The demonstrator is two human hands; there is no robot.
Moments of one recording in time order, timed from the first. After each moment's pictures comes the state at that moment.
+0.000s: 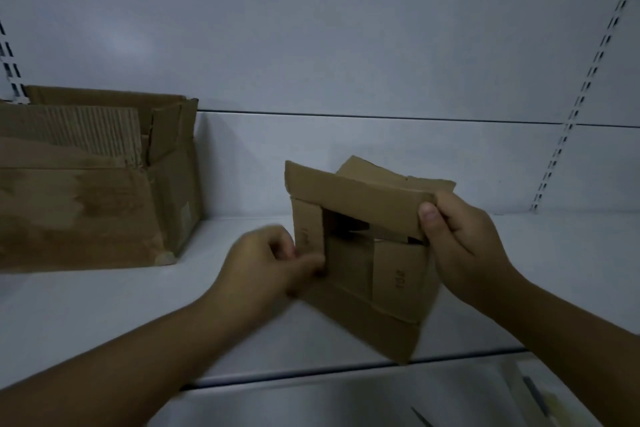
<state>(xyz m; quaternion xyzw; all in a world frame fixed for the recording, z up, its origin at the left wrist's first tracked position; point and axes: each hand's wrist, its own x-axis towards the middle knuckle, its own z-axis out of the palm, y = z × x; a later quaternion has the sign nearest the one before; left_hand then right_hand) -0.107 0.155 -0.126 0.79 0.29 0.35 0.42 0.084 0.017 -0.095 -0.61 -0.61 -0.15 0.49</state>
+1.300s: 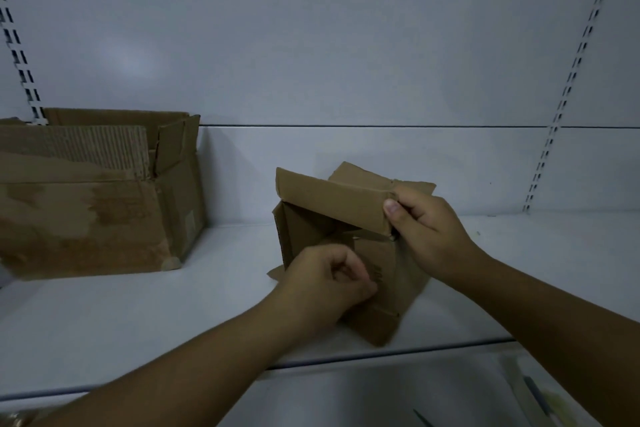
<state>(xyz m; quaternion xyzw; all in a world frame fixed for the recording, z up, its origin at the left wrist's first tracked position) -0.082 0.092 -0.104 0.79 0.23 0.25 0.50 0.087 0.030 -0.084 -0.60 -0.64 -0.07 0.49</state>
